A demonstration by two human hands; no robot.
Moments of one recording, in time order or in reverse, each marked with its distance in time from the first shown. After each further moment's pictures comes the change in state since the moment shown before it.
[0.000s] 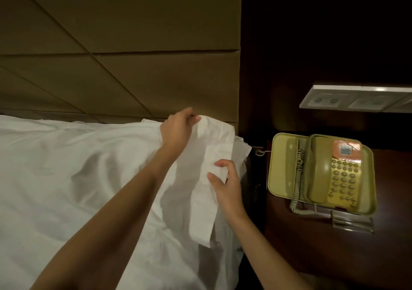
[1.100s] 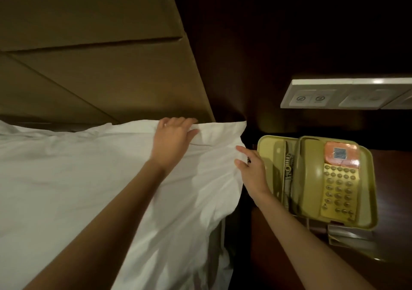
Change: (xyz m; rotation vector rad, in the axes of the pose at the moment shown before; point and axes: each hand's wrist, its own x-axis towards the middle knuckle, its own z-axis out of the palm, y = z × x) left_hand 0.012 0.020 0.077 0.286 -0.021 0.410; right_hand 0.122 0.043 -0.115 -0.165 0.099 0.034
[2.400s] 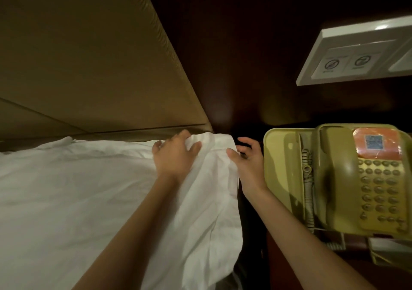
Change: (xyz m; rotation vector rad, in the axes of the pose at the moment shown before) left_hand 0.012 0.001 0.092 -0.061 -0.255 -0.388; right_hand 0.052 0.038 0.035 0.381 0.173 0.050
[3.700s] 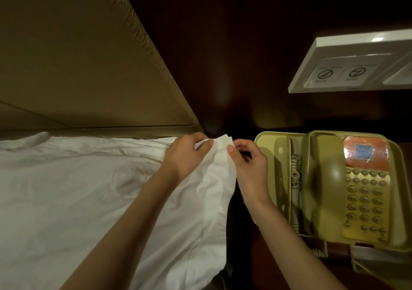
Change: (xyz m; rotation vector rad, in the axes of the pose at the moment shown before) left_hand -0.004 0.037 -0.005 -0.373 -0.235 0.102; right_hand -0.012 -0.031 -0.018 -0.184 0.016 -0.127
